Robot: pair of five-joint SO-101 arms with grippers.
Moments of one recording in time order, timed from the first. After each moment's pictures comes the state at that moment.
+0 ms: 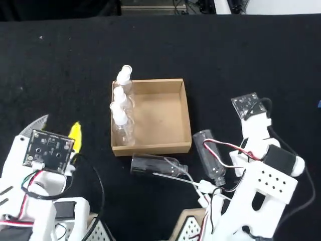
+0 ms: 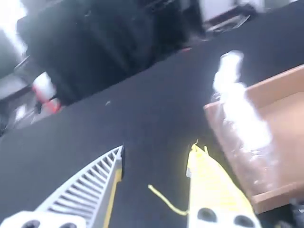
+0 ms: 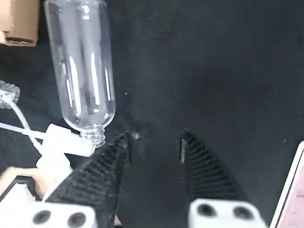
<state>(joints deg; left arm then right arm) -8.7 -86.5 32.4 80.6 -29.2 29.6 -52.5 48.7 85.4 41.3</state>
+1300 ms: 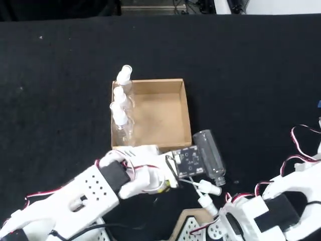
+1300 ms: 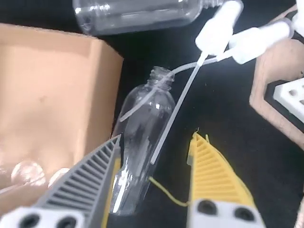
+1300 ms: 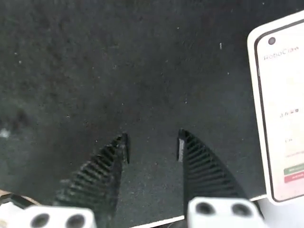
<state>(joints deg) 47.6 -47.7 55.4 55.3 -29.3 65.8 -7.9 27.7 72.2 51.3</state>
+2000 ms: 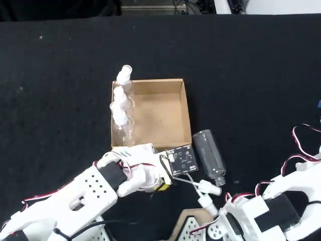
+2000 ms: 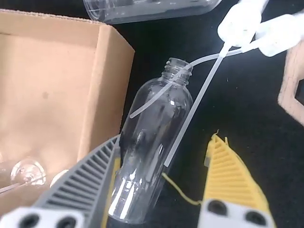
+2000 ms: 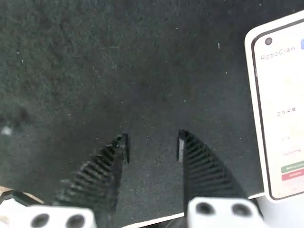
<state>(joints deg) 44.0 -47.6 63.5 45.4 -32.0 65.8 -7.8 26.5 73.5 51.4</state>
